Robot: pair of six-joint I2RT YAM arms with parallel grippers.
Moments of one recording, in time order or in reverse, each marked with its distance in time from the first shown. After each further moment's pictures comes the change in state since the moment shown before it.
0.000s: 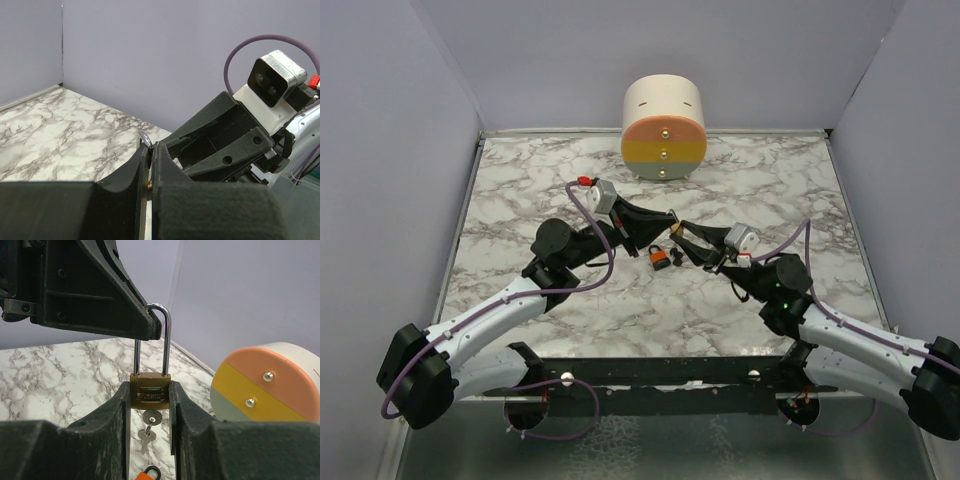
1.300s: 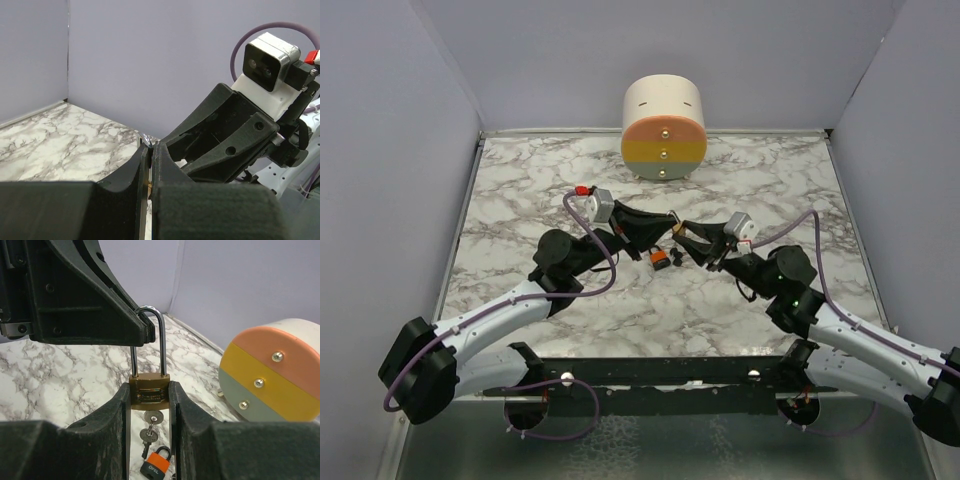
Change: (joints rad) left arm -0.033 0.037 -0.067 0.134 -0.057 0.024; right arm 0.006 -0.068 0.094 -0.251 0.020 0.074
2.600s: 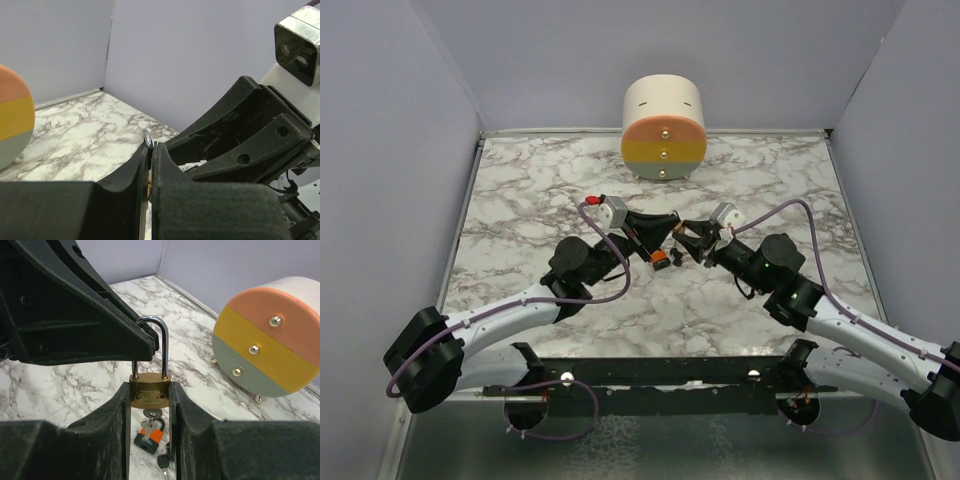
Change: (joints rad) left arm -0.098 0.064 -0.039 0.045 -0.262 0.084; right arm -0.005 0.043 0.088 -0.220 0.084 -0.023
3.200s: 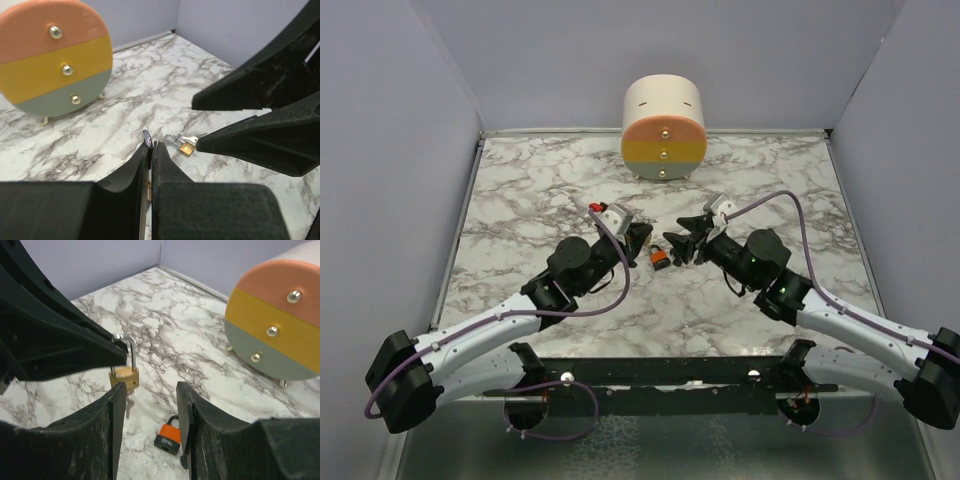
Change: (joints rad) left arm -0.019 -0.176 0.010 -0.457 -0.245 0.208; right arm 0.018 0.112 0.043 0.019 0.059 0.133
